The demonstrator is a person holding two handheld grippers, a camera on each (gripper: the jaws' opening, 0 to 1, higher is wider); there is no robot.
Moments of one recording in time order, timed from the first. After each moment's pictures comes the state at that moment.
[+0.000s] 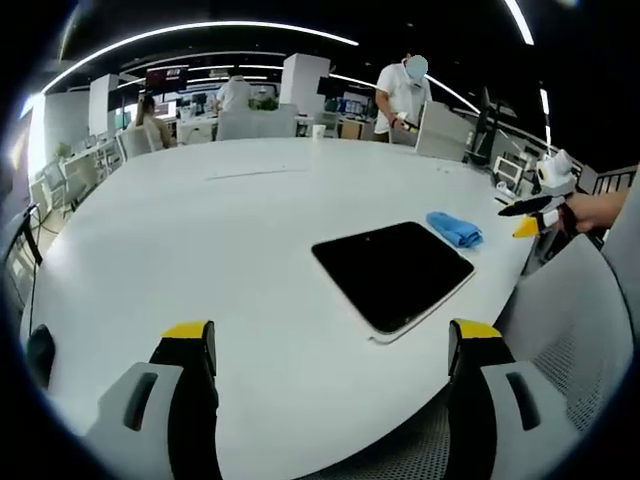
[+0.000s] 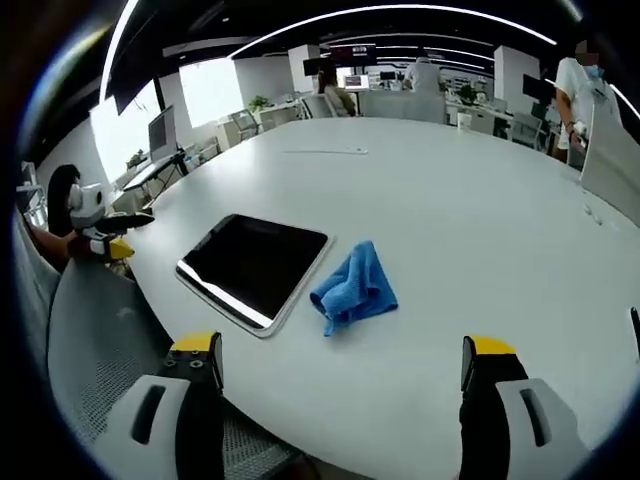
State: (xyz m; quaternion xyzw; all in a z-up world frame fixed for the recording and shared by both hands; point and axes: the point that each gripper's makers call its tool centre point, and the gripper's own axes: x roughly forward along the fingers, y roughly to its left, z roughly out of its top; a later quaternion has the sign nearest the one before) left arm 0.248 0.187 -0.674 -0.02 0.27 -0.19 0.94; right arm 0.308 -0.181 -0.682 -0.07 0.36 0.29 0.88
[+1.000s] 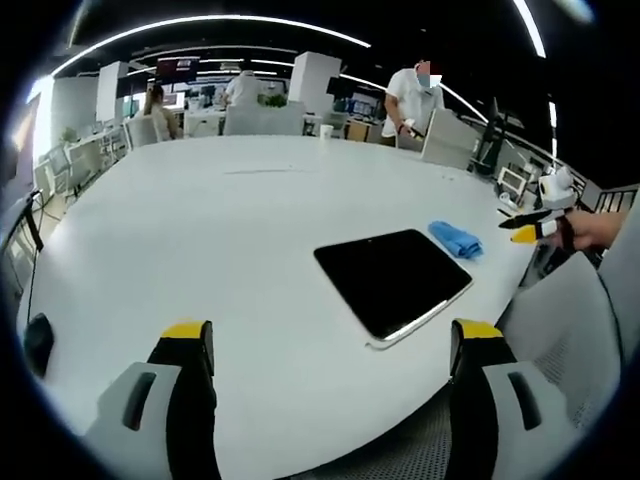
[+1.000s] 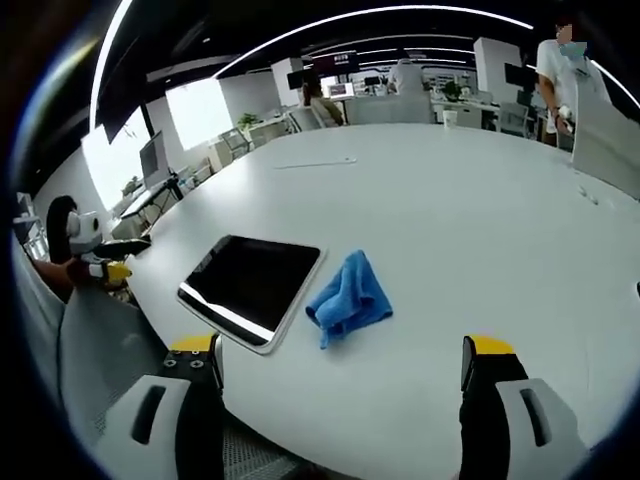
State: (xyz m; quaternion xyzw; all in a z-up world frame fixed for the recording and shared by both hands) left arm 0.251 0.187 -0.665 -0.04 0.27 -0.18 0.95; right arm 0.316 -0.187 -0.676 -0.01 0.35 0.28 0.89
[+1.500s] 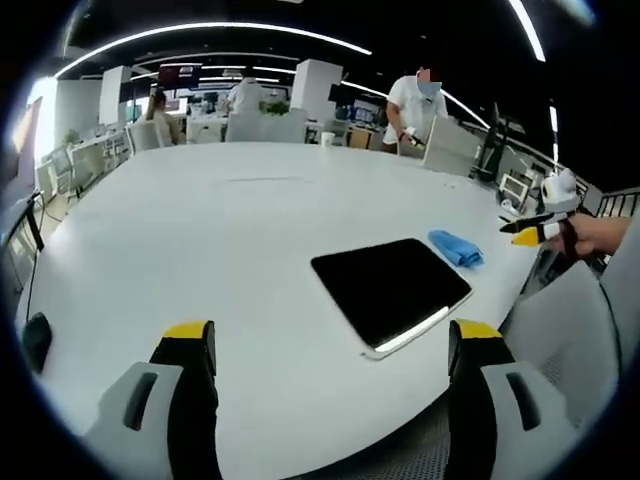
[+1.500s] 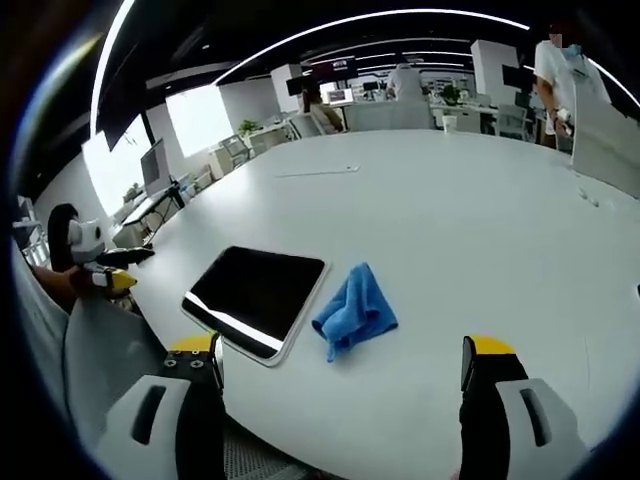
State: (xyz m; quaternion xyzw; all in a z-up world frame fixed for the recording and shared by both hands) left arm 0.250 0.185 -0.671 -0.06 0.28 -0.17 0.94; right arm 0.320 -0.179 -0.664 -0.01 0.34 0.28 0.90
